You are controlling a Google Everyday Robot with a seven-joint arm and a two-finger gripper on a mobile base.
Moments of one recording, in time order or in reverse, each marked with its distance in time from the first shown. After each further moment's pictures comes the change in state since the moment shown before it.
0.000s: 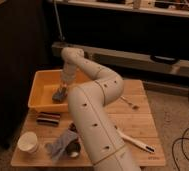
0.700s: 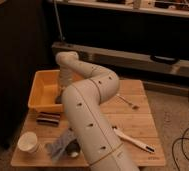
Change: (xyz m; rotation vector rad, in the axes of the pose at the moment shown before) arm -0.007 -0.004 0.043 0.140 -0.085 -0.008
